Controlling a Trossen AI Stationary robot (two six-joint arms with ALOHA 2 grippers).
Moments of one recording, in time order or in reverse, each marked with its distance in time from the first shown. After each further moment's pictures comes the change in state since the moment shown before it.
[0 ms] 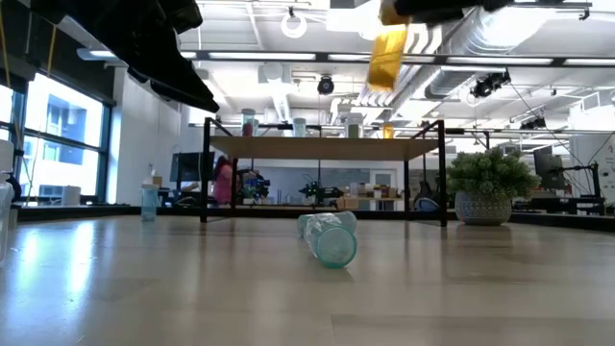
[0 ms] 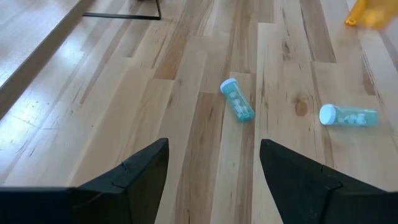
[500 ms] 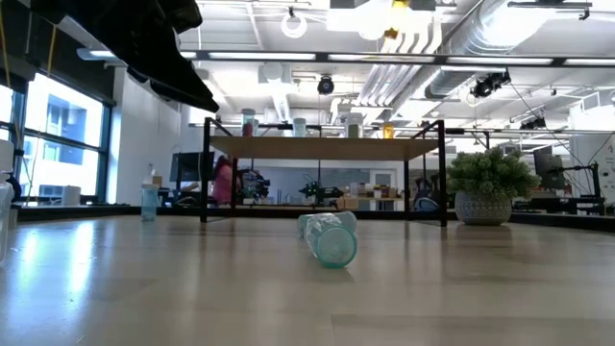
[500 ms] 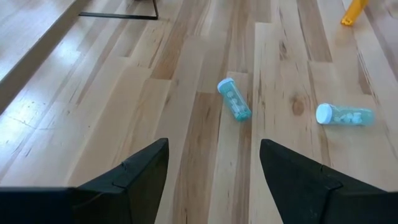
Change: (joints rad) left arm 0.000 0.000 0.000 0.000 0.011 0.000; right arm -0.210 -0.391 0.000 -0.087 0.519 -0.192
